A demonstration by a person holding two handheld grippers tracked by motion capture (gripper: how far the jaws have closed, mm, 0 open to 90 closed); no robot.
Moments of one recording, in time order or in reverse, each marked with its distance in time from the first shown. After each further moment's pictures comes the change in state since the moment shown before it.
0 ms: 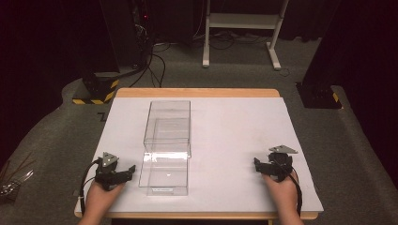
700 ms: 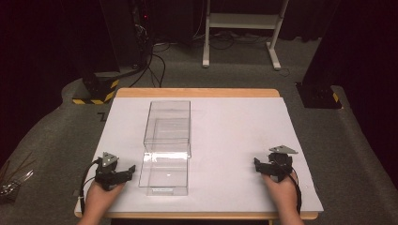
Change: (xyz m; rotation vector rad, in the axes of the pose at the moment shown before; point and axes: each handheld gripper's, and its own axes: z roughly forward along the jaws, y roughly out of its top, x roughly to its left) left arm 0.001 0.000 0.000 0.001 -0.001 0.002; right arm 0.000 -0.001 0.000 -0.004 0.000 0.002
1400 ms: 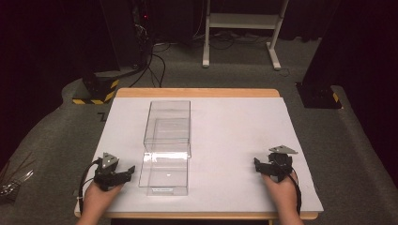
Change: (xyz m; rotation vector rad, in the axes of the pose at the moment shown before) left arm -0.003 0.003 -0.010 -0.011 -0.021 0.040; right arm 0.000 0.000 0.000 -0.002 -0.003 -0.005
